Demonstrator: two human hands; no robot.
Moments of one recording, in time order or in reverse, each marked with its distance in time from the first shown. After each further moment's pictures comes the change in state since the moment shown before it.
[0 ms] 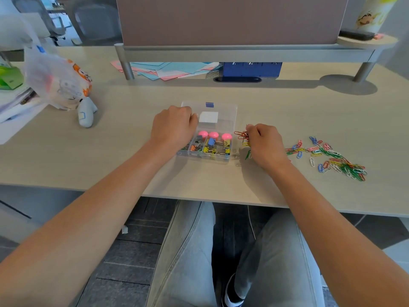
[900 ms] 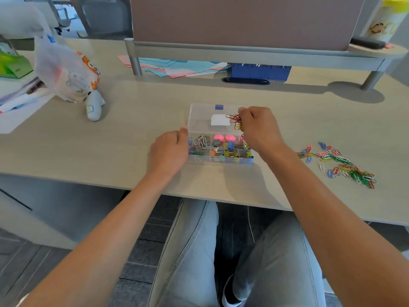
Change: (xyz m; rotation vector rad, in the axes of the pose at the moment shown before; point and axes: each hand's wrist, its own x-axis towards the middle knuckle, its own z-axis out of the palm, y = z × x) left_hand -0.062 -0.018 0.013 -0.516 -0.025 -0.448; right_hand 0.009 -0.056 0.016 0.047 -0.057 -0.074
